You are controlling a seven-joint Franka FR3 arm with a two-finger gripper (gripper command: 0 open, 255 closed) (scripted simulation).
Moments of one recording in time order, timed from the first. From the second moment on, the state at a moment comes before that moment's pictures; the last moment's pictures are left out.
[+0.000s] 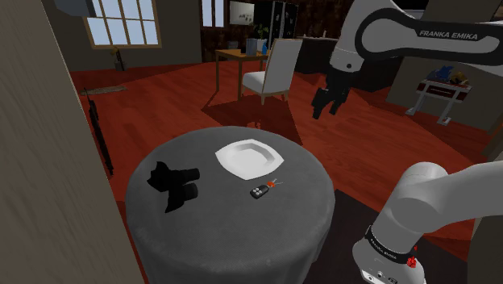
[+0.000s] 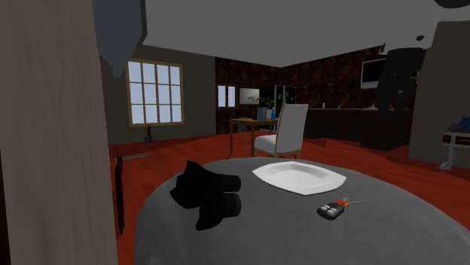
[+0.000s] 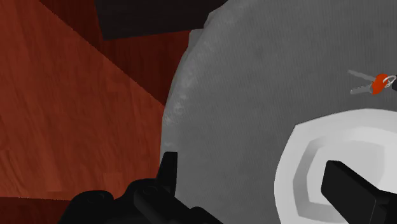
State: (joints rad) arm 0.00 -0.81 -0.05 -2.39 -0.03 1.69 0.14
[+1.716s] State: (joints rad) arm 0.08 -0.24 0.48 -2.01 0.07 1.82 0.83
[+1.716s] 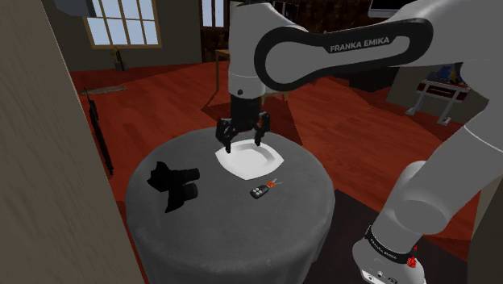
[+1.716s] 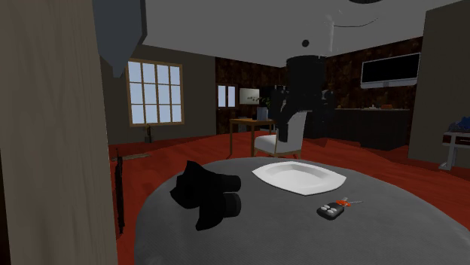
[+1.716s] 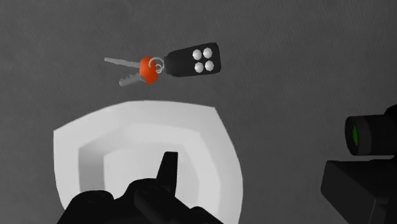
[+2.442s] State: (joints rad) arm 0.20 0.24 0.61 -1.56 -0.16 1.73 1.19
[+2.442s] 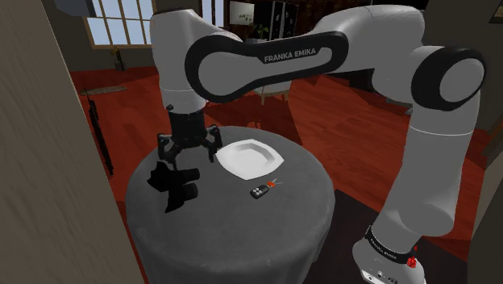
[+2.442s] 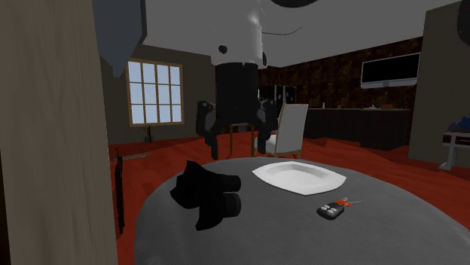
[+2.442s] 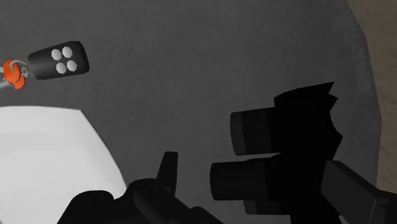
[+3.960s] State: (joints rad) arm 0.30 0.47 0.60 -1.40 -0.27 1.75 1.30
